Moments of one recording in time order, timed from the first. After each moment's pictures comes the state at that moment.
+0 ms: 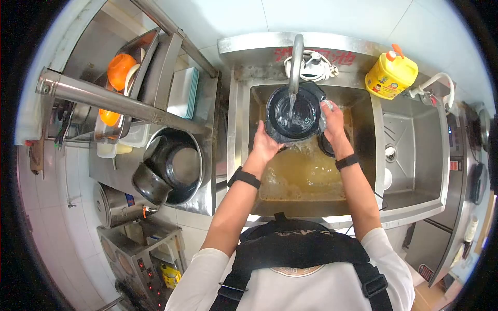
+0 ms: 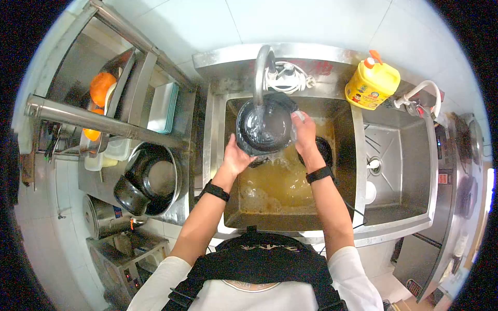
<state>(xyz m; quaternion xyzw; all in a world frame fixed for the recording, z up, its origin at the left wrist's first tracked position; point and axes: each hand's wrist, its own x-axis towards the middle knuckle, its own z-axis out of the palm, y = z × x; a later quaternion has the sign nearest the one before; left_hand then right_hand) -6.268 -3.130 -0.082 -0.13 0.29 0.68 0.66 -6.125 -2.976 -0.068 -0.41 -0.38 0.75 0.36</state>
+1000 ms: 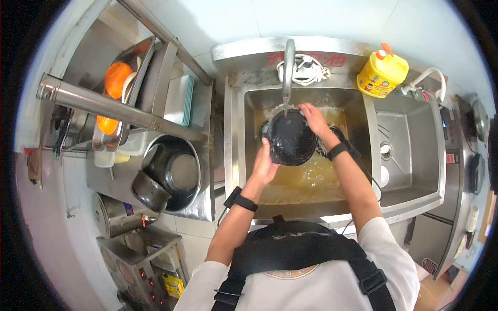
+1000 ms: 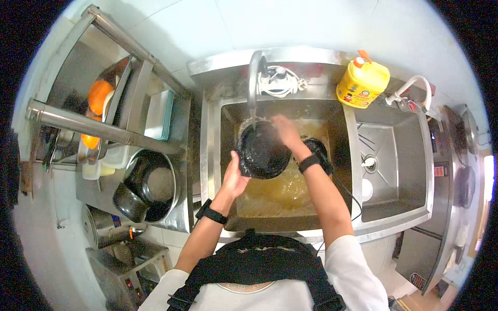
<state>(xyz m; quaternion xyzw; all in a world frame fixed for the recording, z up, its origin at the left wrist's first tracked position) -6.228 -3.167 -0.053 0.05 0.41 0.69 0.59 -6.140 -2.961 -0.101 -0.34 -0.81 0.43 0.20</state>
